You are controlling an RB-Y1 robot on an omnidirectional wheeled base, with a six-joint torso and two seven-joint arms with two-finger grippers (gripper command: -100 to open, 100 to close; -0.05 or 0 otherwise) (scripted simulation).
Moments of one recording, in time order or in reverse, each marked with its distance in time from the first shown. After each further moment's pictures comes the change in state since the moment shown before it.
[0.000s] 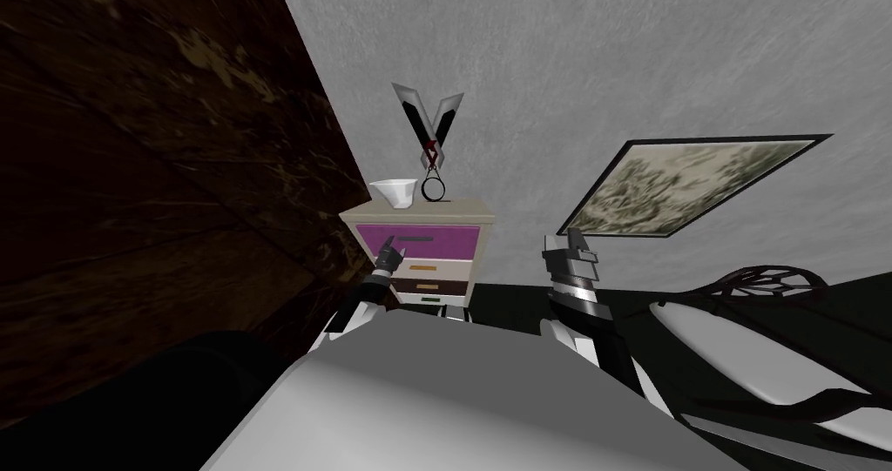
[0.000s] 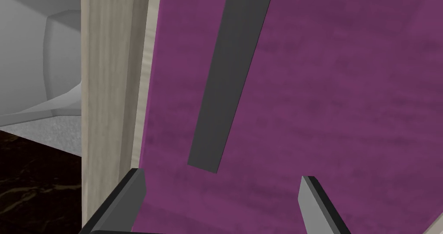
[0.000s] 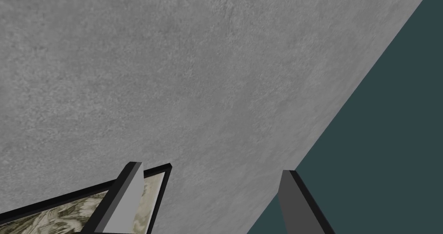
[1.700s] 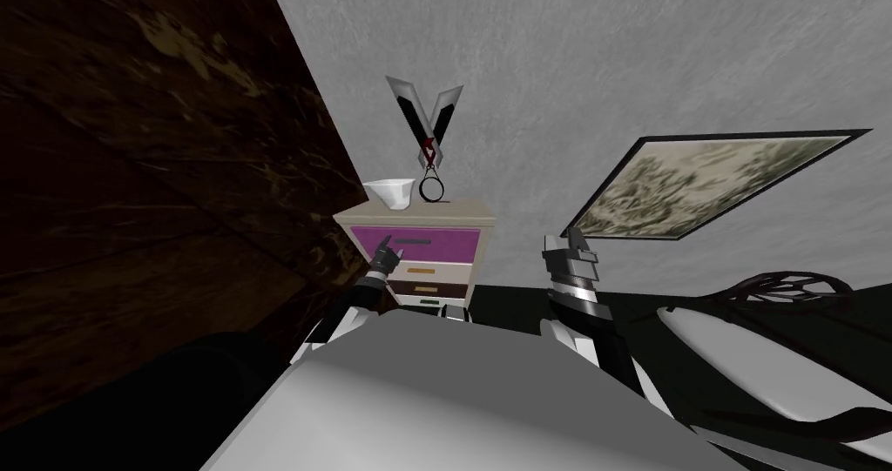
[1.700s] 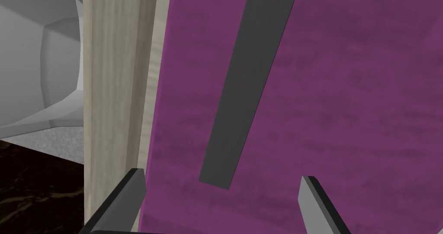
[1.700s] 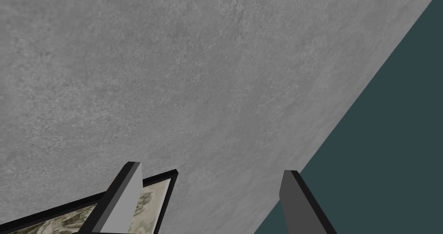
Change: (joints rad) left arm 0.073 0.011 0.009 -0.112 0.014 0.072 0.009; right arm 0.000 0.000 0.000 0.000 0.000 0.000 0.000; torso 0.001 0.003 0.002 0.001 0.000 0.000
